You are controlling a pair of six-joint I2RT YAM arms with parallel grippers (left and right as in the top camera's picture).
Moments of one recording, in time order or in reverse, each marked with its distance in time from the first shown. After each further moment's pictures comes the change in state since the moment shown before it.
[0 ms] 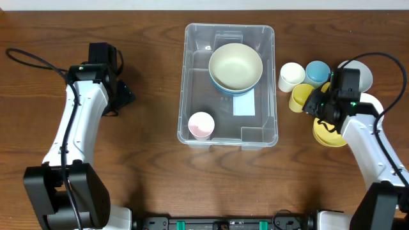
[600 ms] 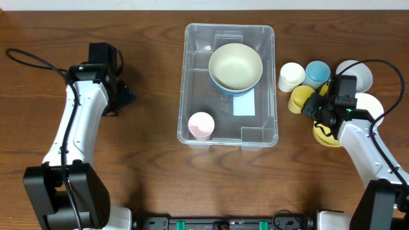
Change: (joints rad) left arm 0.000 0.000 0.000 0.000 0.000 0.000; right arm 0.000 0.002 -0.064 0.091 -0.003 0.050
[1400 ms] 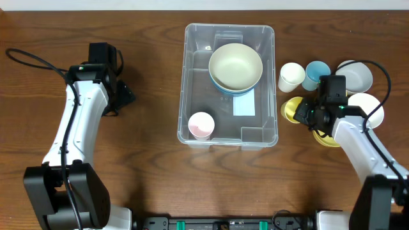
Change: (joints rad) left arm 0.000 0.000 0.000 0.000 0.000 0.000; right arm 0.069 0.011 0.042 -0.155 -0.013 -0.023
